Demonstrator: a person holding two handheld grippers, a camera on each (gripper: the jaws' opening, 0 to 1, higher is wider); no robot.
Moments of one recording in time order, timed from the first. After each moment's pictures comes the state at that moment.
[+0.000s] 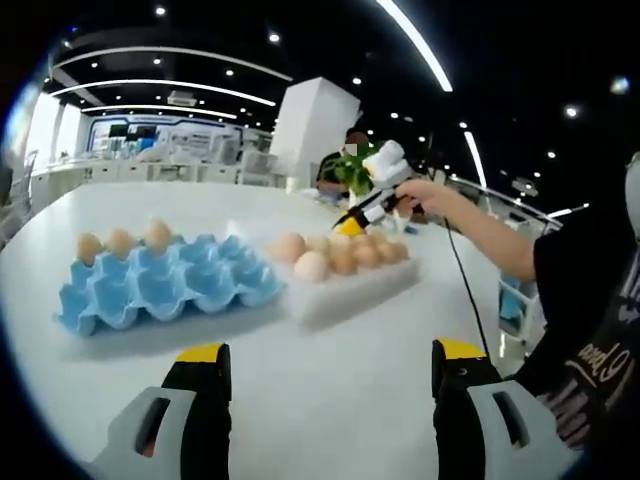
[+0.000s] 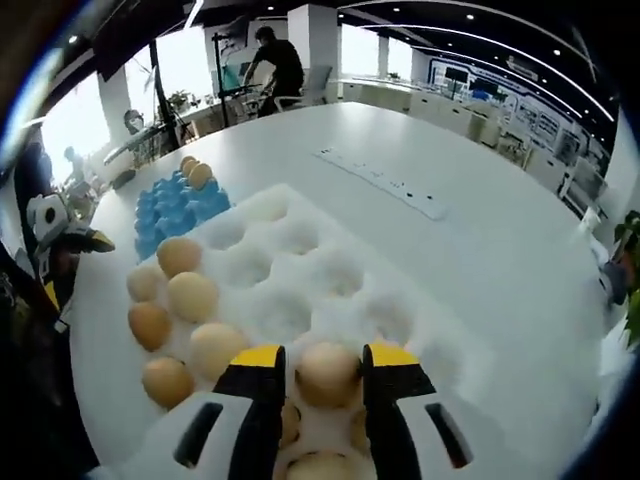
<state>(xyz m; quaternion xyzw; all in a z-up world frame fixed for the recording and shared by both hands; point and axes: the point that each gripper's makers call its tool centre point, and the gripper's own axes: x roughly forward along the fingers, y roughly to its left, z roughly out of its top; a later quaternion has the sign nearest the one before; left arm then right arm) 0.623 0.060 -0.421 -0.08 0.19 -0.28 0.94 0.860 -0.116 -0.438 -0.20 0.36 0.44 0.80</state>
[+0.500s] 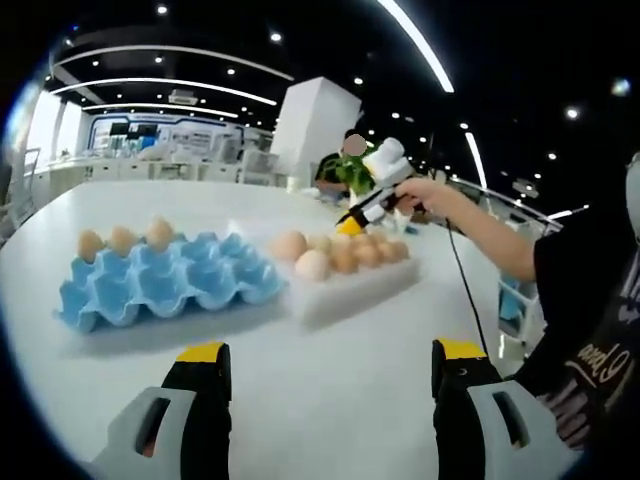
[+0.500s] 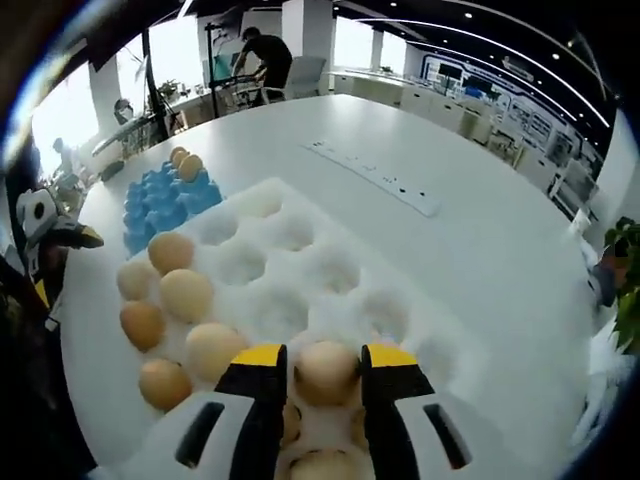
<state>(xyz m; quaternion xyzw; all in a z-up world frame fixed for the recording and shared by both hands) 0.623 0.062 -0.423 -0.09 0.20 -0.28 0.94 0.869 -0.120 -0.436 -0.22 0.36 0.43 0.80</state>
